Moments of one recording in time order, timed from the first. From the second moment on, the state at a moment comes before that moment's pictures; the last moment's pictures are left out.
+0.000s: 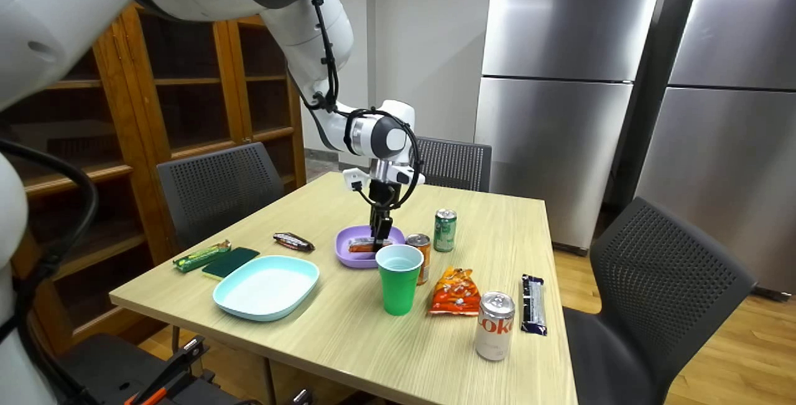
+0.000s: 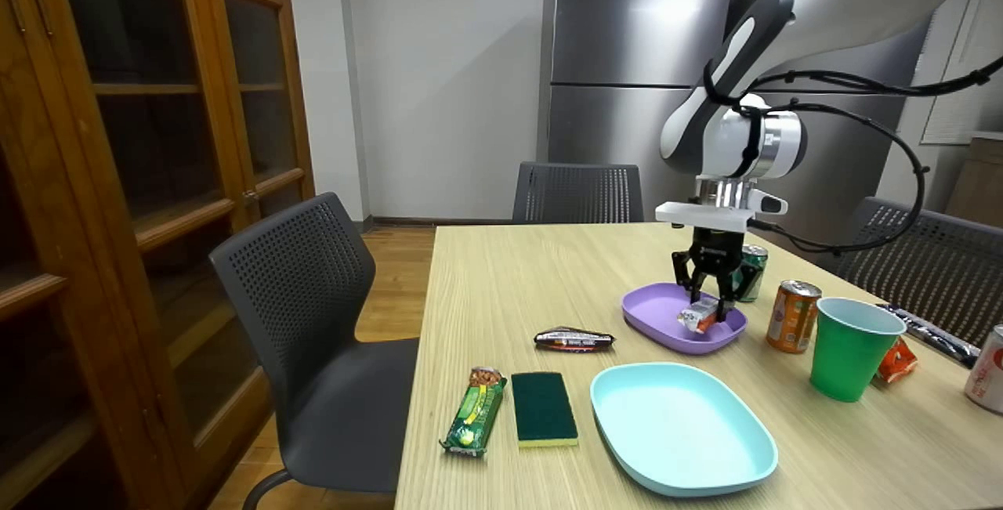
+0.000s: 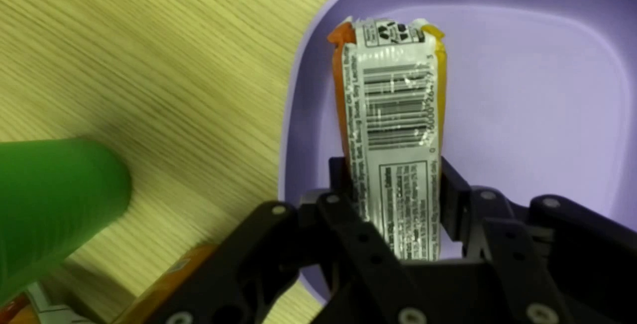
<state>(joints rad) 0.07 0.83 -0.13 -1.61 0.18 2.21 0.73</state>
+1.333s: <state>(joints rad) 0.06 0.67 -0.14 -1.67 0.12 2.09 0.63</state>
